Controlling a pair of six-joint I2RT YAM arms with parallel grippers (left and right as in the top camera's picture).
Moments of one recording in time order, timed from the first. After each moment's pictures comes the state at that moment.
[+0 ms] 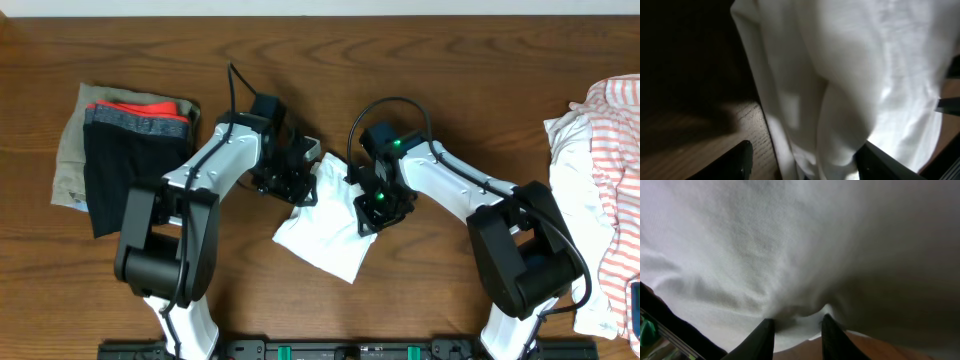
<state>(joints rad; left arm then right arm) -0.29 1.94 1.26 -0.90 0.47 0.25 0.52 1.94 1.22 -0.97 -0.39 -0.01</state>
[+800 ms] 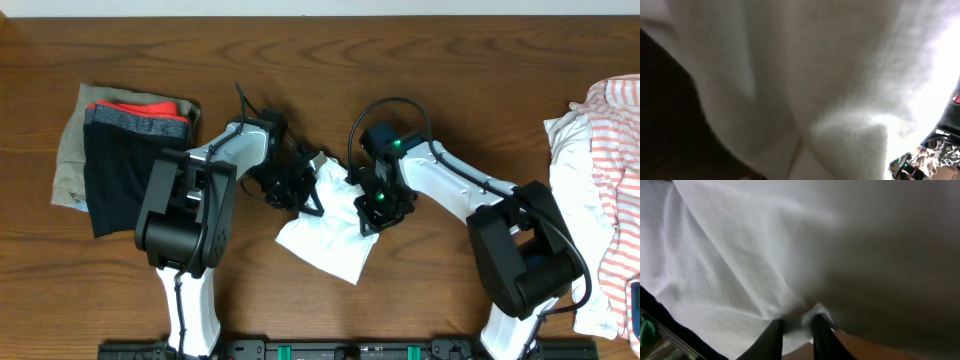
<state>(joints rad) -0.28 2.11 1.27 -0.95 0.73 0.19 0.52 1.94 1.22 -0.97 -0.39 0.00</state>
